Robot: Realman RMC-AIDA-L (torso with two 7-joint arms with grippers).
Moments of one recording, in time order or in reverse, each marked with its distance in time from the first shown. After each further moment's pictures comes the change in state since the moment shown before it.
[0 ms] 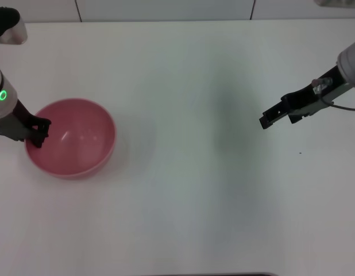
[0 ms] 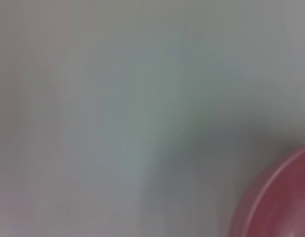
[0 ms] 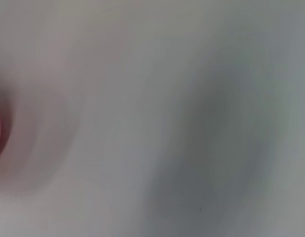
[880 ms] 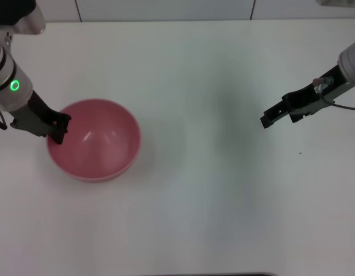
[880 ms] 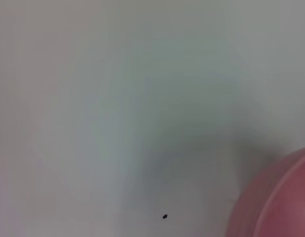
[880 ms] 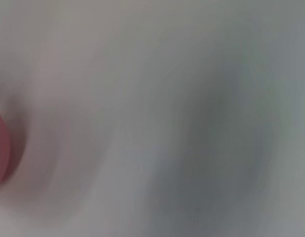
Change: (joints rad) left arm -0.022 -0.003 0.000 0.060 -0.100 -0.105 0.070; right arm 0.000 -0.003 0.000 0.000 0.000 -0.001 0.000
